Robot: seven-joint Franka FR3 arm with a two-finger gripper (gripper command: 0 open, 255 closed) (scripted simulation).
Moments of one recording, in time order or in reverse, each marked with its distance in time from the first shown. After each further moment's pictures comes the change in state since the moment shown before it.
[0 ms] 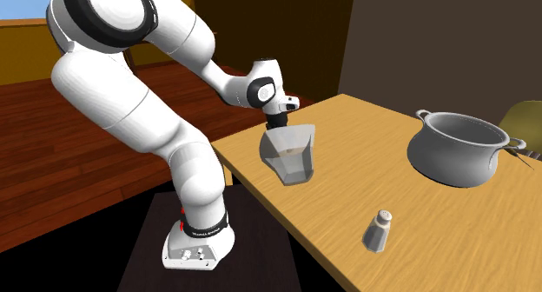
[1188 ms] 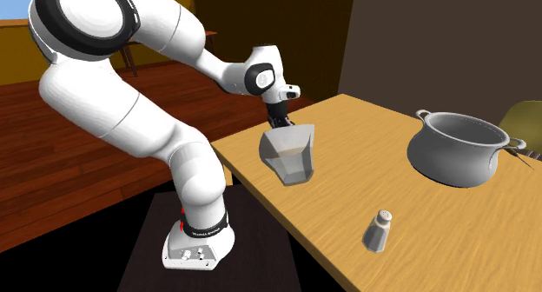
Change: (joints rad) arm 0.024 -0.092 -0.046 0.053 0.013 -0.143 -0.034
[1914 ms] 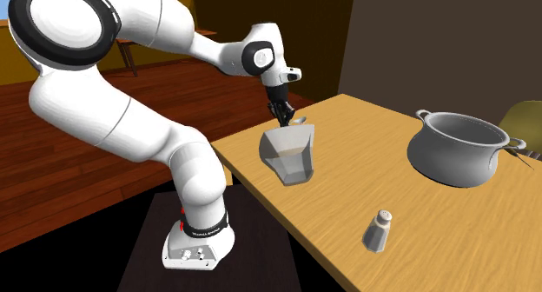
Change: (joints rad) arm 0.010 -0.088 -0.051 0.100 -0.006 -0.186 -0.033
